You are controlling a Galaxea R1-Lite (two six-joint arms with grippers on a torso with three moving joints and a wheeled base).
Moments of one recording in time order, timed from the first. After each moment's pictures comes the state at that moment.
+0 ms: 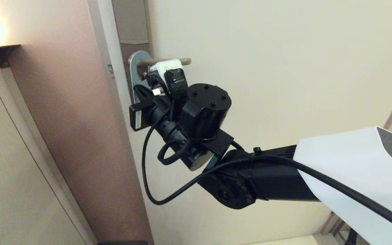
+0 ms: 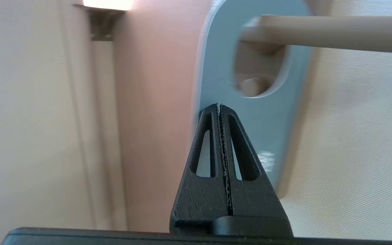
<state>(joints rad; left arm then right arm) 0.00 0.00 0.00 0.01 -0.01 0.01 0.94 2.27 -1.62 -0.97 -0.19 -0.03</state>
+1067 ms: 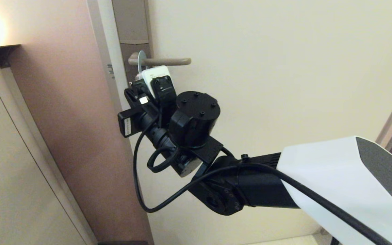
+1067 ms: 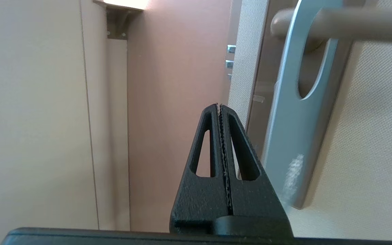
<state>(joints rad) 0.00 0.00 0.00 0.01 -0.01 0.00 0.97 2.32 -1.67 -0.99 -0.18 -0.07</state>
